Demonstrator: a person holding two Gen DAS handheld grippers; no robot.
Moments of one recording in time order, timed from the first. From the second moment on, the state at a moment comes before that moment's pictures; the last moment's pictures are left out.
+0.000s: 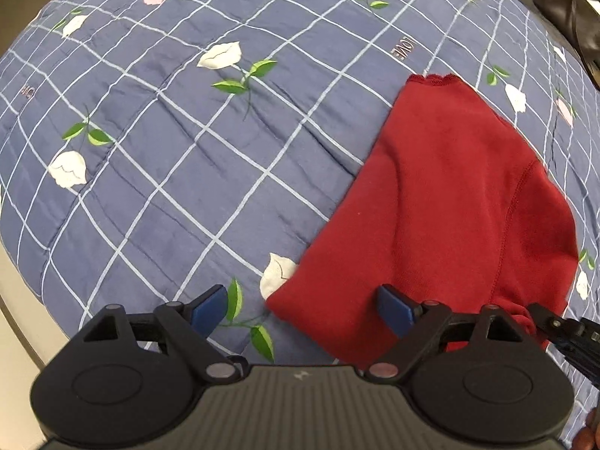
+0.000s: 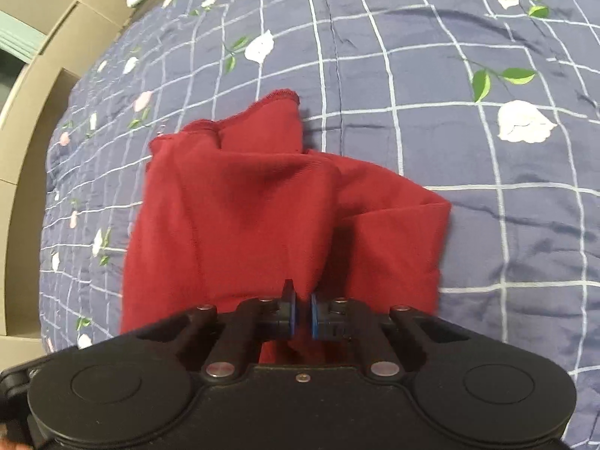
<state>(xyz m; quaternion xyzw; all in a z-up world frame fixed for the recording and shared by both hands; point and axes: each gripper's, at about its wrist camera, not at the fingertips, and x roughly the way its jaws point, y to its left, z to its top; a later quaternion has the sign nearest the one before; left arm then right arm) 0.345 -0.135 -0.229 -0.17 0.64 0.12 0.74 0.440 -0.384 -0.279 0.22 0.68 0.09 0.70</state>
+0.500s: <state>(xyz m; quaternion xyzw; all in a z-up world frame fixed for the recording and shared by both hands) 0.341 -0.161 -0.241 -0.11 0.67 0.09 0.73 0.402 -0.420 -0.276 0.20 0.69 0.08 0.69</state>
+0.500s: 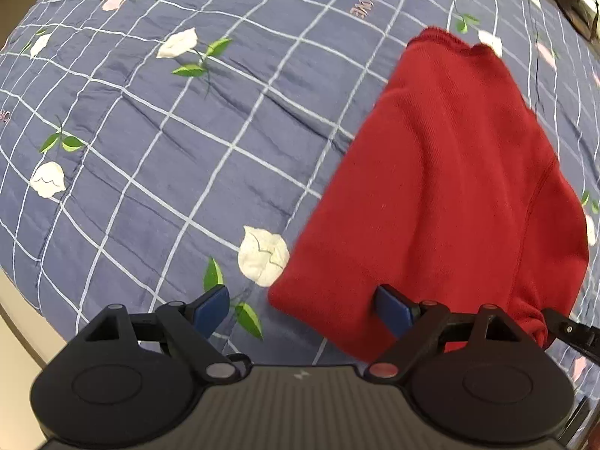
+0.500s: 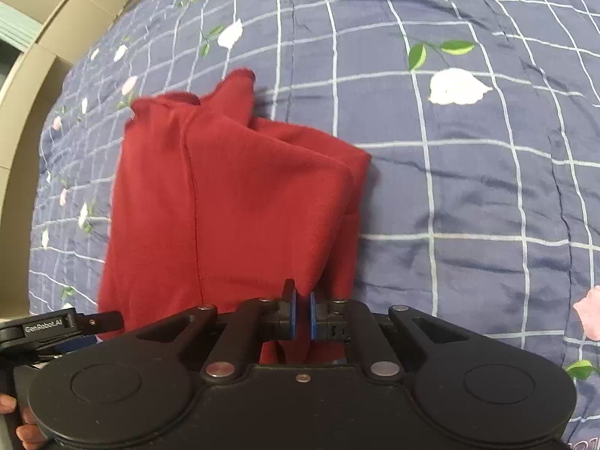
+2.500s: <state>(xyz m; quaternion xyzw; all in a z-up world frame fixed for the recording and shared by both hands) 0.355 -0.162 -0.133 0.07 0.61 -0.02 0.79 0.342 -0.381 -0.198 0.20 0.65 -0.04 0.73</state>
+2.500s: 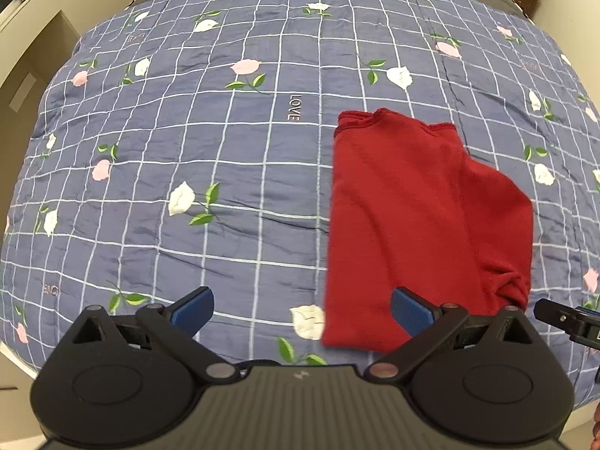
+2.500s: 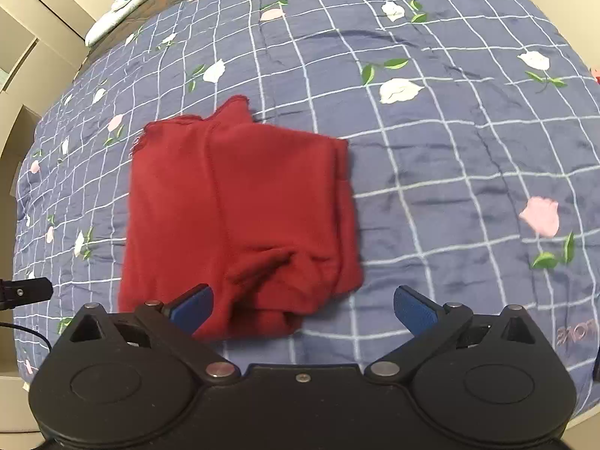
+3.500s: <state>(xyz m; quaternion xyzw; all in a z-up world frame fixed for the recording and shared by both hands) 0.409 -0.156 -0.235 0.09 0.67 -0.02 0.74 0.395 -0.376 -0.269 0.22 0.67 -0.08 0.71</state>
